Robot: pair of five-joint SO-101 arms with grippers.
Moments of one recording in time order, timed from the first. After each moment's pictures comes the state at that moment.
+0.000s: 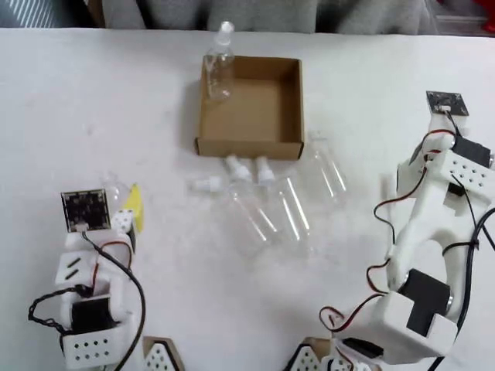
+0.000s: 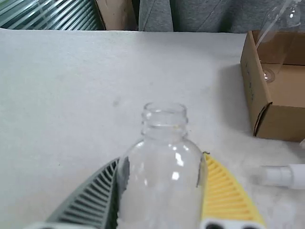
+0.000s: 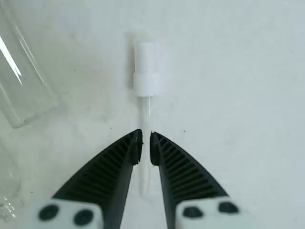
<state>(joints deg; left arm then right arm) -15.2 -101.9 97.3 39.6 -1.7 24.4 0.3 9.4 71.6 23.3</state>
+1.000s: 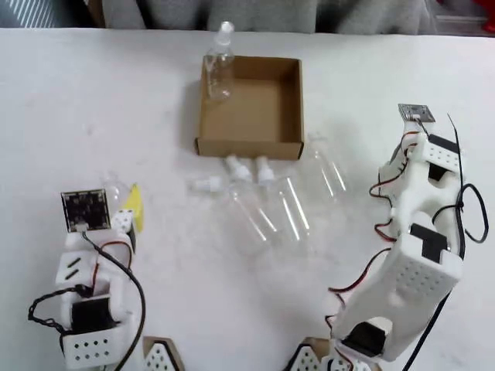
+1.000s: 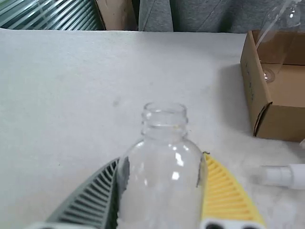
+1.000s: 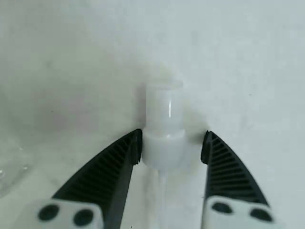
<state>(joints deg) -15.2 -101.9 97.3 39.6 -1.7 21.8 26.4 -0.9 63.4 24.6</state>
